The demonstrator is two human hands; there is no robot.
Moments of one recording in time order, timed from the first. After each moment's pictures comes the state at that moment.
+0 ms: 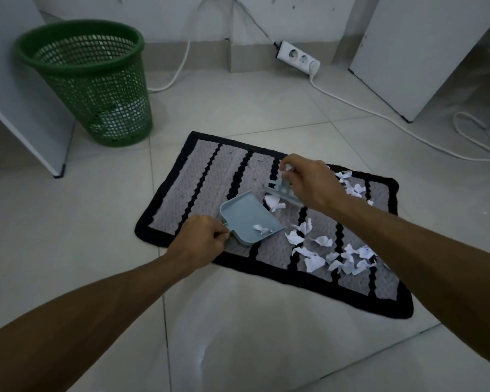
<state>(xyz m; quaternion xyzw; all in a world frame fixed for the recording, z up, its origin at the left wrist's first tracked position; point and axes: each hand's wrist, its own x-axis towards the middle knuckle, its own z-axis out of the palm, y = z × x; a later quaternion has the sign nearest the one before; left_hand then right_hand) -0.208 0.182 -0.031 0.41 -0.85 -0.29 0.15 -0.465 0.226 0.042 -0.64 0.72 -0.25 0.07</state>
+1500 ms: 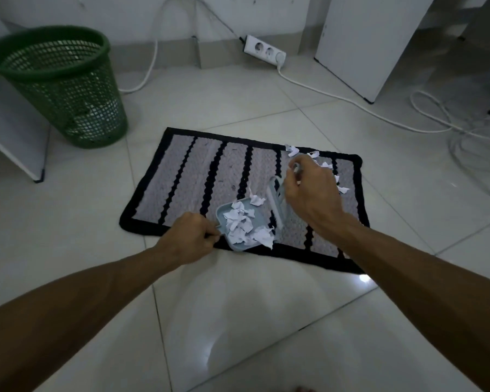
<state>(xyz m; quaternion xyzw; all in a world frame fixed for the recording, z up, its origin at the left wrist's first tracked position) -0.207 0.217 -0.012 0.31 -0.91 -0.27 0.08 -0.434 0.323 0.064 -0.49 0.80 -0.34 0.00</state>
